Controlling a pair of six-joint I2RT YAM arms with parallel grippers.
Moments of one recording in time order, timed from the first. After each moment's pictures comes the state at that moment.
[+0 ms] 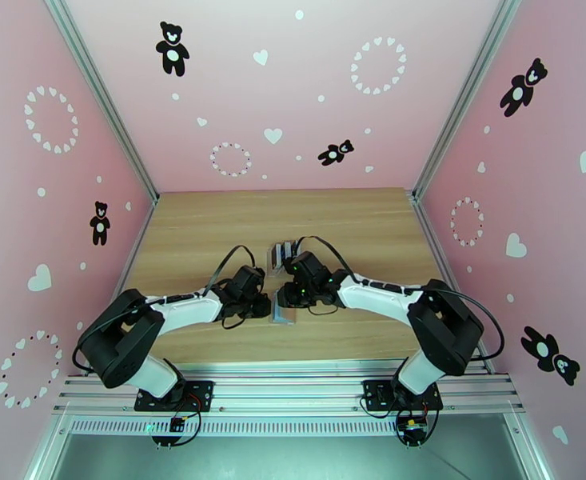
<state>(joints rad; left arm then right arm) -0.67 1.53 0.65 -0.17 0.19 -0.68 0.81 1.65 0.94 -0.23 -0.33 0.71</state>
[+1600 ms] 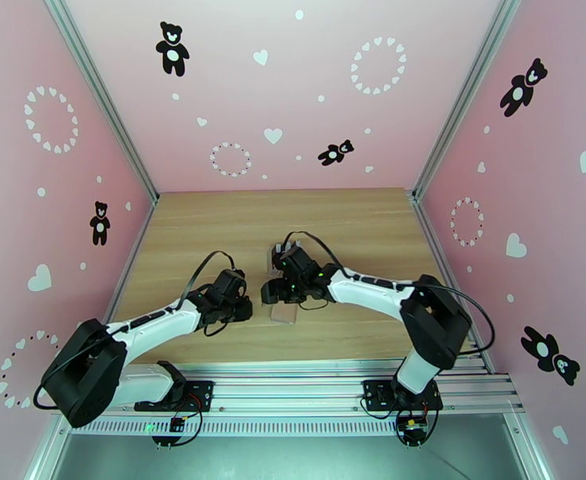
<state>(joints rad) -0.61 1.30 0.58 -0.33 0.11 -0.66 0.84 1.66 1.05 -0.31 -0.31 0.69</state>
